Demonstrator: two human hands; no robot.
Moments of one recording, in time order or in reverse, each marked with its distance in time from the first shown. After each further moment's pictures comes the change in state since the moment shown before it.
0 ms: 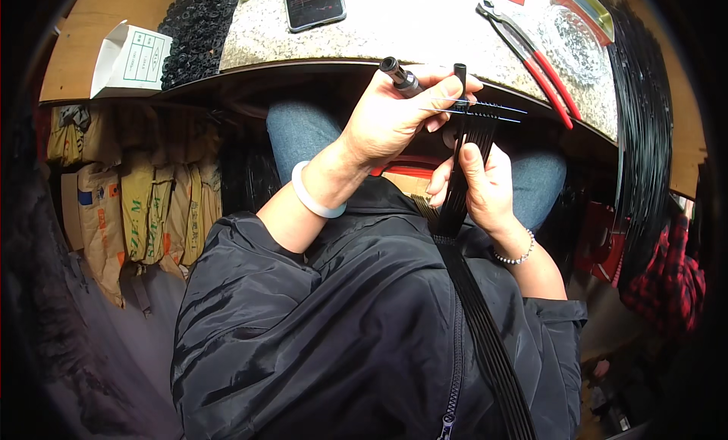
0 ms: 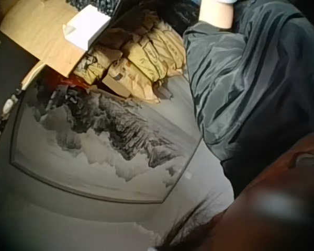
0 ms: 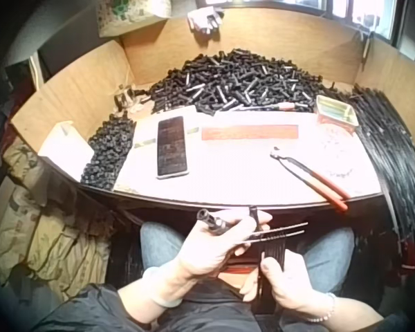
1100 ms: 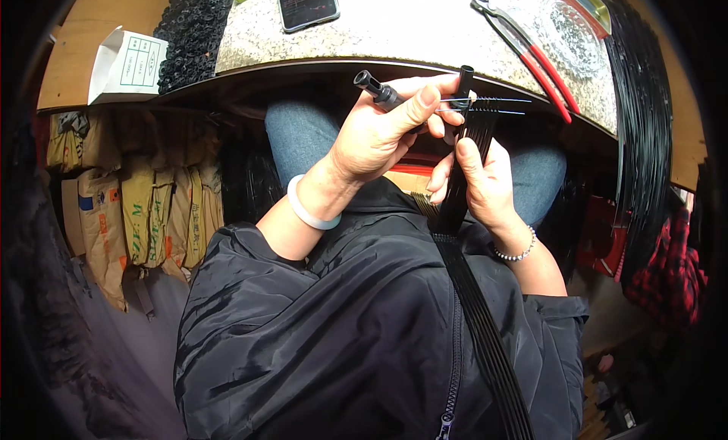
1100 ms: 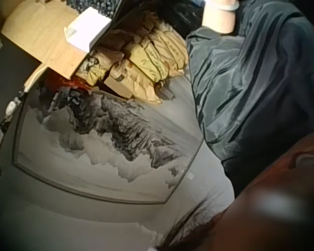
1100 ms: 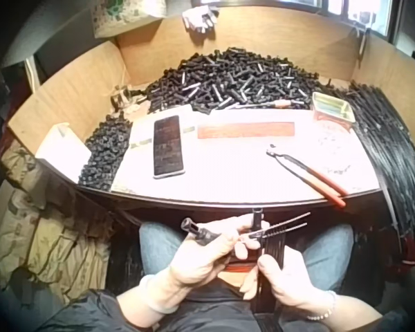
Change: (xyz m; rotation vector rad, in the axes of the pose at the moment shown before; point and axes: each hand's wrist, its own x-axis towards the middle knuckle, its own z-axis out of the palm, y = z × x) left_hand -0.017 -0.008 -0.005 -0.094 -0.030 -0.053; right_hand -0.001 -0.004 0.002 0.078 0.026 0.027
